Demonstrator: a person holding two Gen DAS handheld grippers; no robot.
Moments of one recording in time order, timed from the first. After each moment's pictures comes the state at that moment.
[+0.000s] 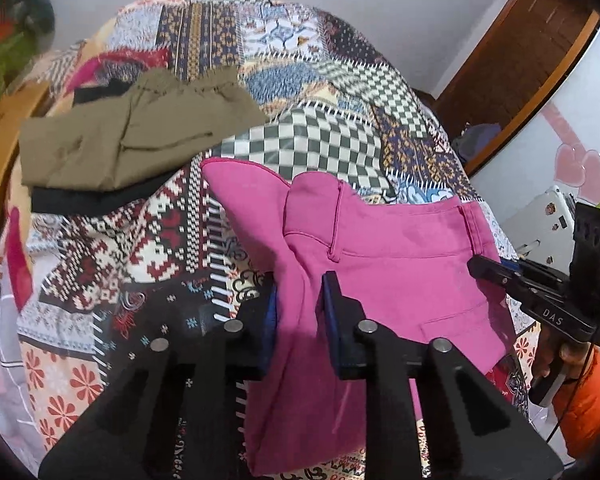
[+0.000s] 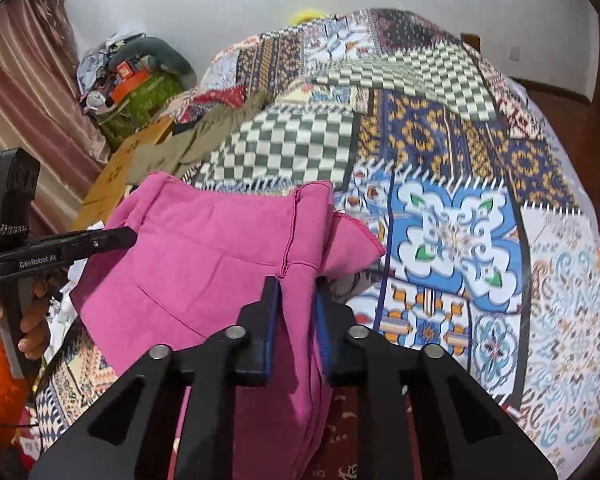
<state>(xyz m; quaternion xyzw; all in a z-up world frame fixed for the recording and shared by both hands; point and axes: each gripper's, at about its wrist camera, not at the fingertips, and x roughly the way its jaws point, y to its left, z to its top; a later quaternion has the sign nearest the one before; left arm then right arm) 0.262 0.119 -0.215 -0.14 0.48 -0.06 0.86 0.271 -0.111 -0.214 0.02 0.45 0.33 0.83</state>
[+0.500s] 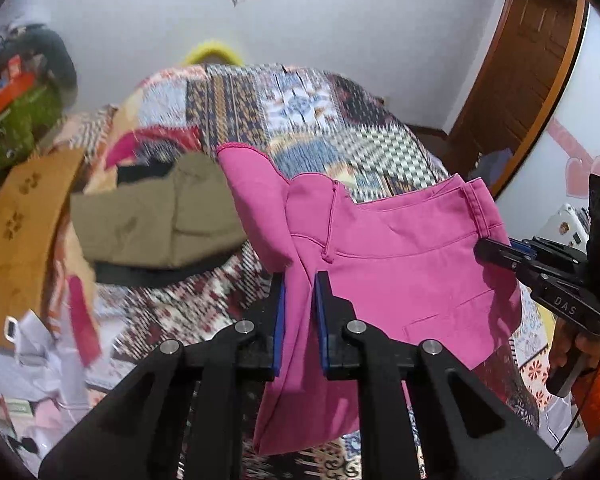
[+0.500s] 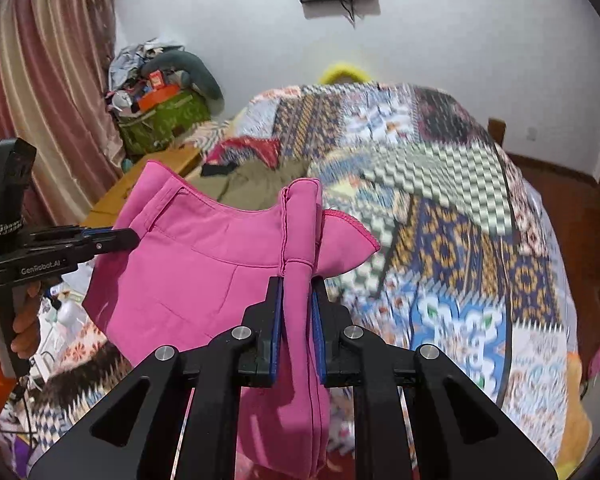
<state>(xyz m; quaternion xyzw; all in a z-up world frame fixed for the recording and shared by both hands) 0.257 0.154 -0.142 -0.09 0.40 -0.01 0.91 0.281 -0.062 -0.145 -0.04 0.35 0.35 0.87</state>
